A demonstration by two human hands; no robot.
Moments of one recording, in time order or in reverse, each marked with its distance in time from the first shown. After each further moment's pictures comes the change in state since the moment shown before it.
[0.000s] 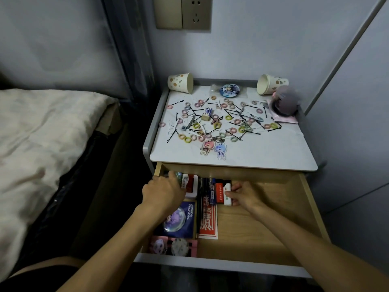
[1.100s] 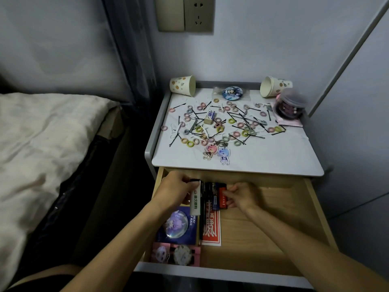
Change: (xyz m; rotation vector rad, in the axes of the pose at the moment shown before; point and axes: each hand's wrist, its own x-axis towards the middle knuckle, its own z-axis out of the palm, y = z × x) left_hand 0.005 0.010 -0.021 -1.047 -0.192 -0.014; right_hand 0.004 -0.012 0.018 0.125 0.024 -0.043
